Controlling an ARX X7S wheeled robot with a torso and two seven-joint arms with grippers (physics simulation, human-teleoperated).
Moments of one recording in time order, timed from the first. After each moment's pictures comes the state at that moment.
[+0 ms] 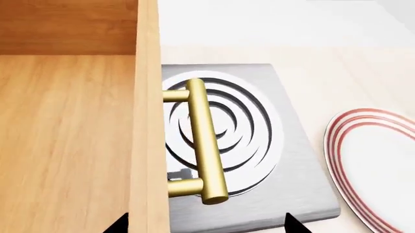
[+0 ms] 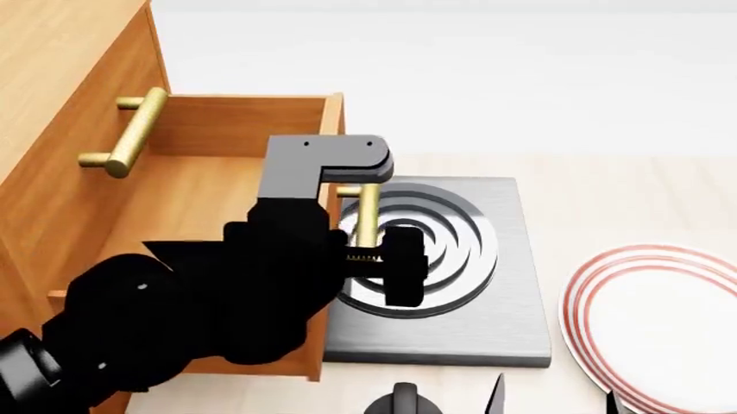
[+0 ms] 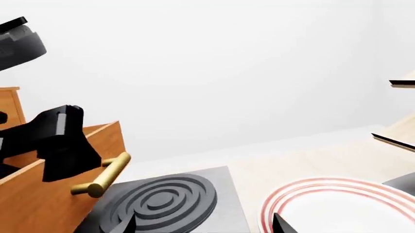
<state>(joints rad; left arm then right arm) -1.28 -0.06 1.11 -0.54 -1.61 -0.54 -0.85 -0.10 0.42 -0.27 -0.29 0.44 -0.15 0.42</state>
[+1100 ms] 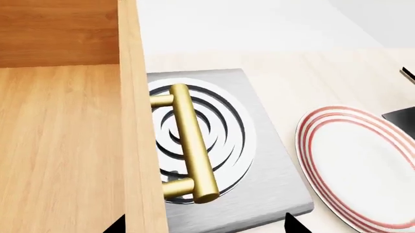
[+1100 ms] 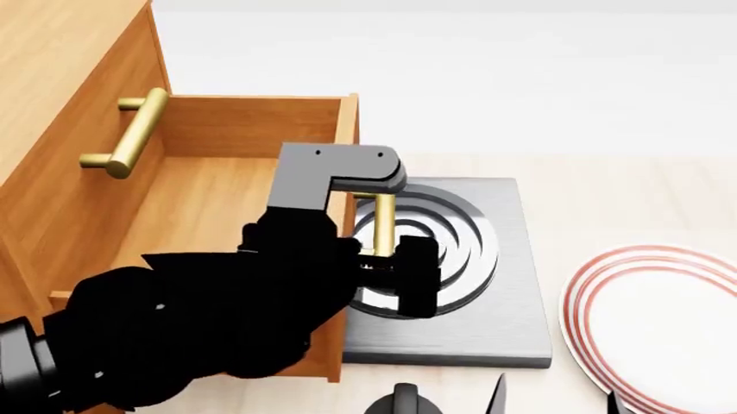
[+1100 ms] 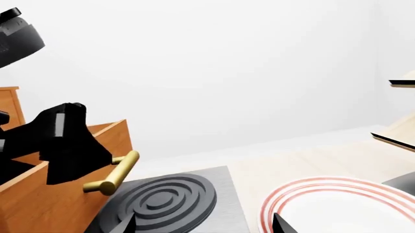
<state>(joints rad) -1.39 -0.11 1.50 -0.49 -1.85 -0.26 -0.72 -0.09 0.43 -0.28 -0.28 0.45 -0.16 0.42</state>
